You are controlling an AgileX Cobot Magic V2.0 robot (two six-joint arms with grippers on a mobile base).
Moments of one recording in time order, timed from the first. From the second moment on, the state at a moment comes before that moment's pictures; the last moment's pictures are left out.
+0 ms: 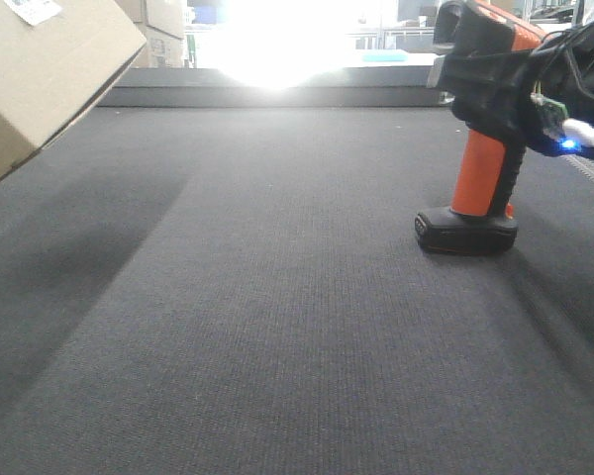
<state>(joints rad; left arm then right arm) 0.19 1.47 -1.46 -0.58 1.23 0.31 0.43 1.58 -0.54 0.64 -0.86 -0.08</state>
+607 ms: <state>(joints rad) 0.19 1.47 -1.46 -0.58 1.23 0.31 0.43 1.39 -0.60 0.66 -0.76 -0.53</state>
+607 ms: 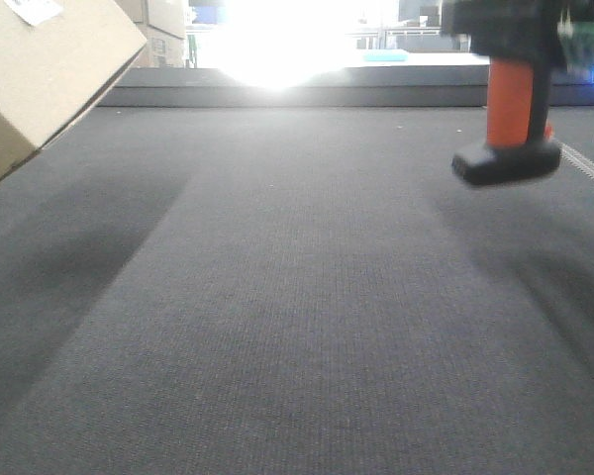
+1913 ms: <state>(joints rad) 0.19 1.47 -1.46 -0.52 1.23 0.31 0.22 1.38 -0.83 0.64 -0.36 -0.98</state>
